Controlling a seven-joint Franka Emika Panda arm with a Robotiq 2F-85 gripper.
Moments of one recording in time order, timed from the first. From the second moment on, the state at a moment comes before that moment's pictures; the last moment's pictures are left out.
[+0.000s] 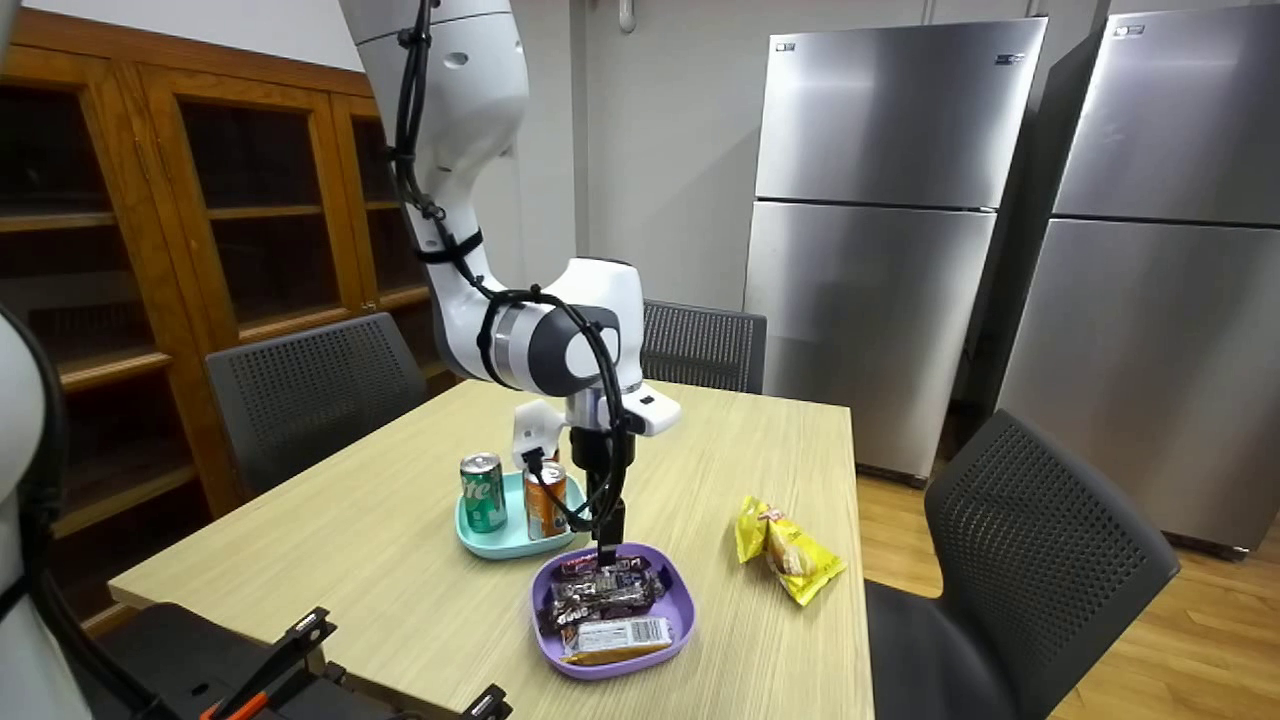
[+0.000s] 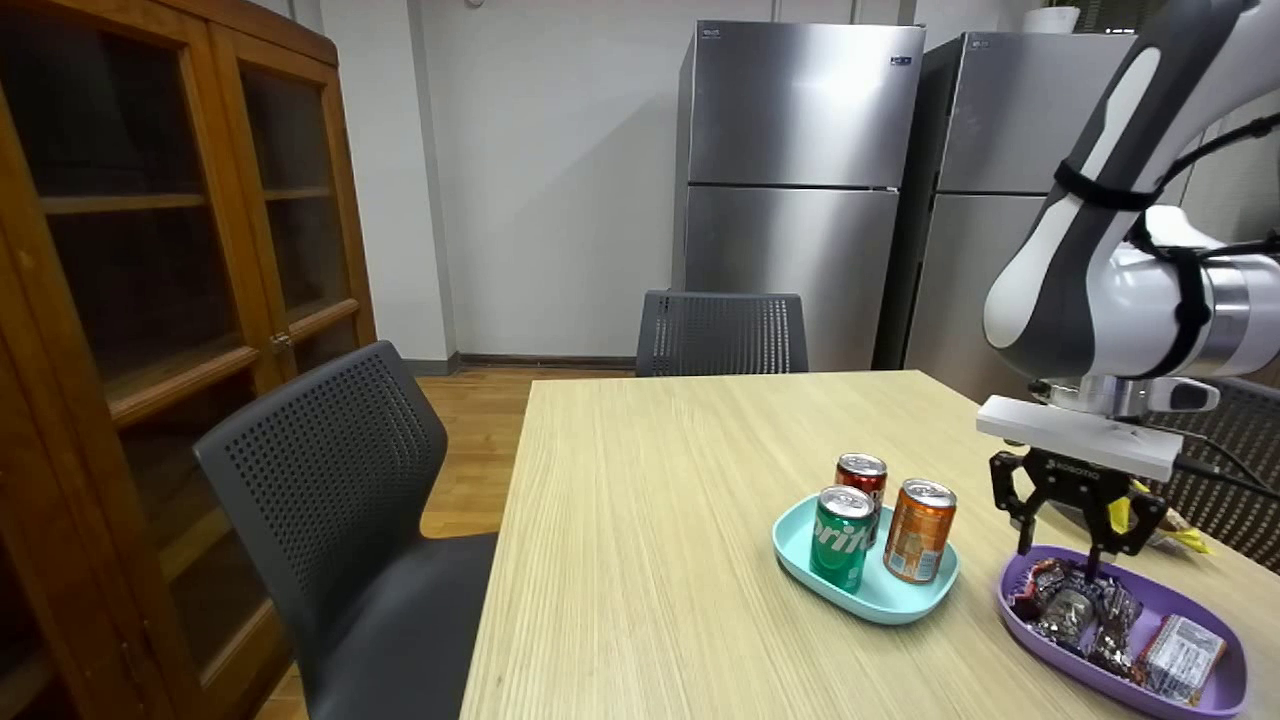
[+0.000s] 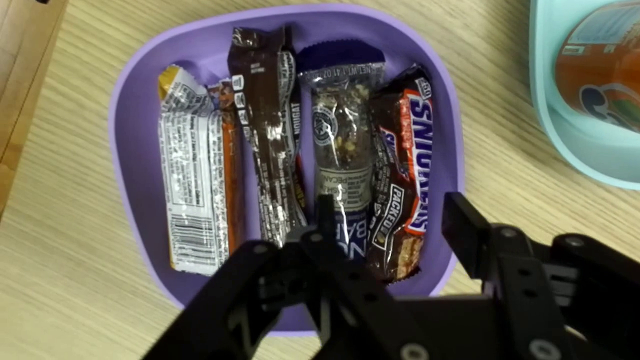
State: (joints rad) arm 0.08 0.48 -0.22 -2.39 0.11 2.79 0.66
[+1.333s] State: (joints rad) arm 0.01 0.11 -0.37 -2.68 -0.20 2.79 0.33
